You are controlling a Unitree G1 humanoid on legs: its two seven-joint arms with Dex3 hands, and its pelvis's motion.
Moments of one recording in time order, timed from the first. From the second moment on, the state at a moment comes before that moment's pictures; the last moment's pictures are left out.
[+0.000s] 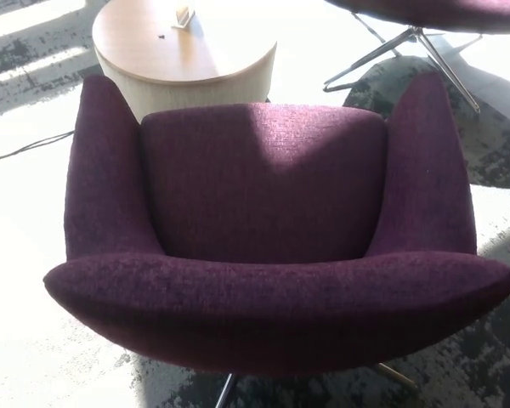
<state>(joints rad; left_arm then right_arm) 0.04 0.29 0.32 1.03 -0.16 -0.08 -0.45 0.00 -0.05 -0.17 1.11 -0.02 -0.24 0.18</state>
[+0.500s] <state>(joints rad) -0.14 0.41 0.44 1.01 -0.25 -0.12 -0.53 -0.06 -0.04 -0.21 1.13 0.04 -0.38 0.24</state>
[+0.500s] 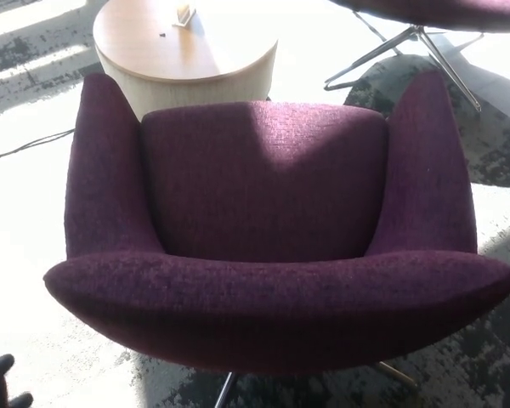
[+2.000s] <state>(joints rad) -0.54 0.57 -0.07 1.05 -0.03 -0.12 -0.58 -0.04 -0.03 -0.16 1.13 0.06 -0.44 0.28</state>
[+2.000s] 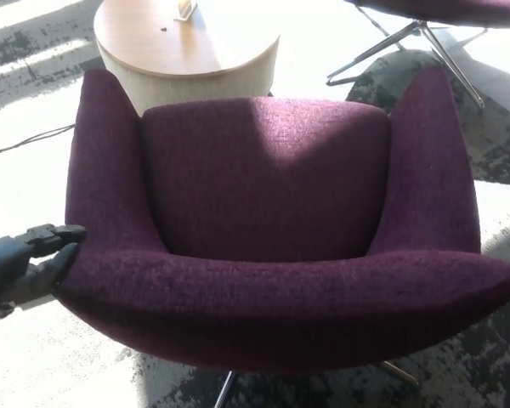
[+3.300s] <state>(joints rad) -0.30 0.33 -0.45 0.22 -0.01 0.27 -0.66 -0.06 -0.02 -0.14 1.13 0.06 -0.45 0.24</state>
